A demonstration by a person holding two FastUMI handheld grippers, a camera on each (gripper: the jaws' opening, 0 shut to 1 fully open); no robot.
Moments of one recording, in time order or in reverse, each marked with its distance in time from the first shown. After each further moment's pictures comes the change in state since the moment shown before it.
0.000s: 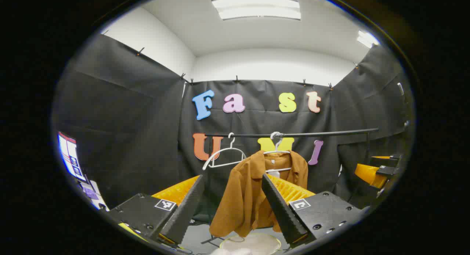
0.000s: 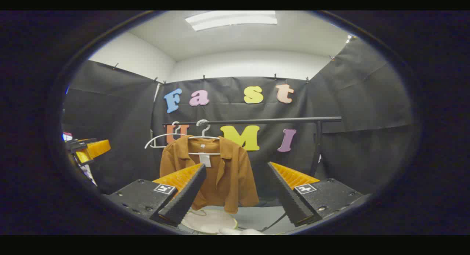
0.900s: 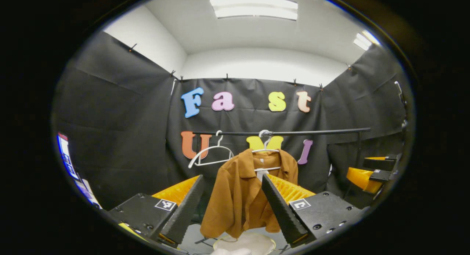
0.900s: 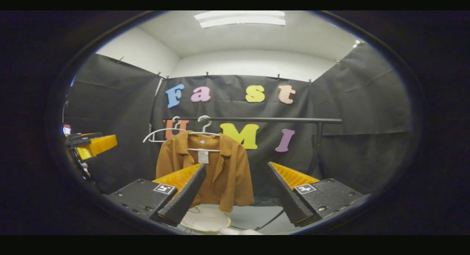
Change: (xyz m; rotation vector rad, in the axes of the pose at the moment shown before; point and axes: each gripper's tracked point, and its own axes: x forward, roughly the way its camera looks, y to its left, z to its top) left arm 0.015 -0.027 -0.014 -0.030 -0.007 -0.101; right arm 0.004 0.006 -0.016 -0.045 0.020 0.002
